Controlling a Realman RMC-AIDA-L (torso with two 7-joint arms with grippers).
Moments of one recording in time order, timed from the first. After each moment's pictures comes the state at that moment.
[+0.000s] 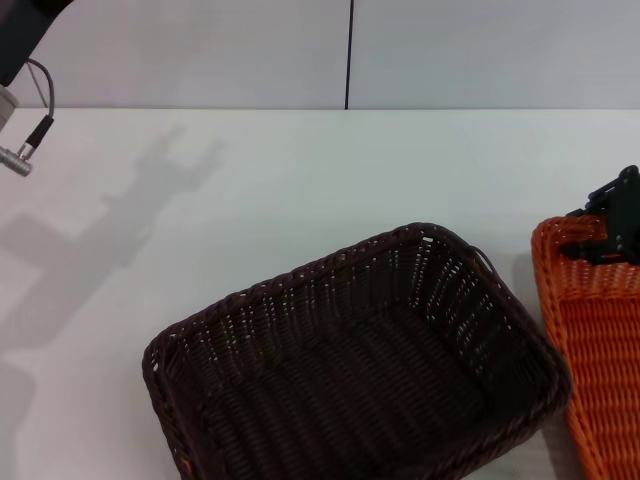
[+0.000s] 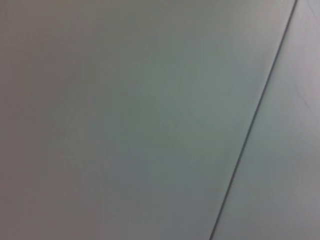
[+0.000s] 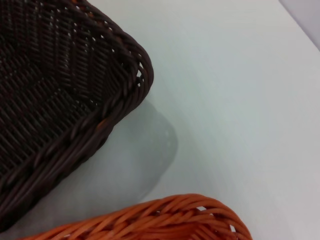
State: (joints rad) left arm -0.49 -2.06 -2.06 -0.61 0.68 -1.15 1.91; right arm 0.79 1.91 -0.82 -0.78 -2.55 -1.40 1.48
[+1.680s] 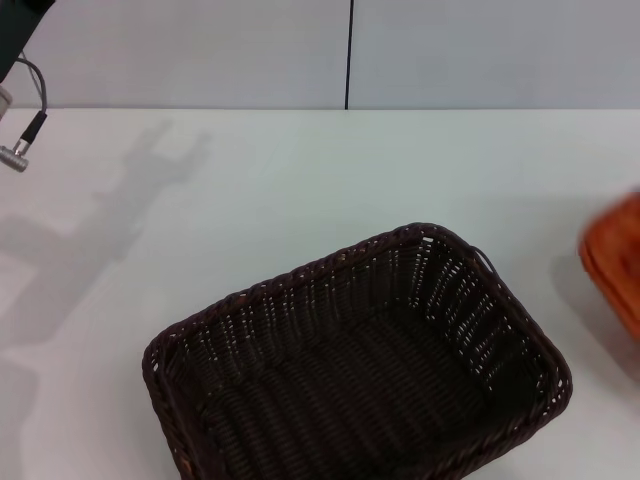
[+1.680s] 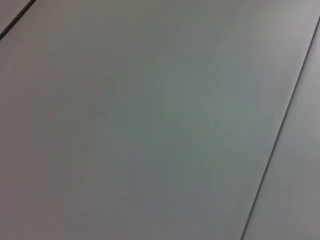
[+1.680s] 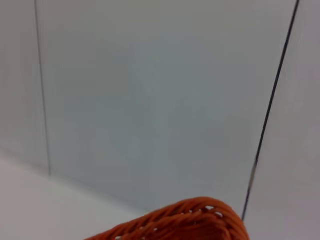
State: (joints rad) left arm -0.53 -2.06 -2.13 -0.53 0.67 -1.15 1.95; right arm 0.51 1.75 -0.13 -1.08 -2.28 -1.63 1.65
